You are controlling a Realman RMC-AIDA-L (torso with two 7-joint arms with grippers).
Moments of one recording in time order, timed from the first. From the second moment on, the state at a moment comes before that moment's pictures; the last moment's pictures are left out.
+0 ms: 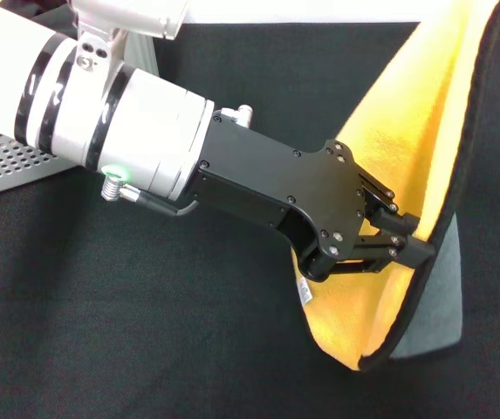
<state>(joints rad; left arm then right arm) -0.52 -2.10 1.38 1.40 1.70 1.70 -1.97 0.55 1.93 -1.10 -0.62 -1.07 -1.84 1.09</state>
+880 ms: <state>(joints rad) -0.50 -2.10 1.37 1.27 1.63 1.57 -1.92 0.55 2.01 -1.12 -0.79 -1.14 -1.68 1.12</state>
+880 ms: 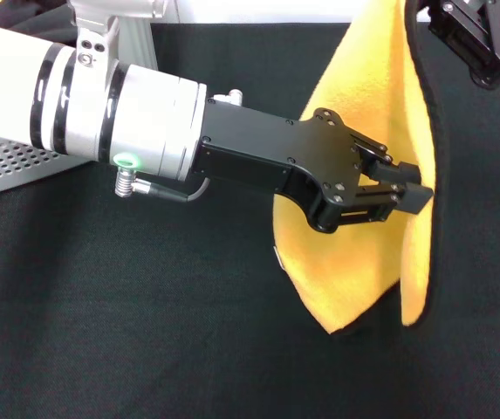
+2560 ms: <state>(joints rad) -0.44 -2.10 1.44 1.28 1.71 1.26 -1.82 0.43 2.02 -1.21 -1.24 -1.14 -1.22 1.26</state>
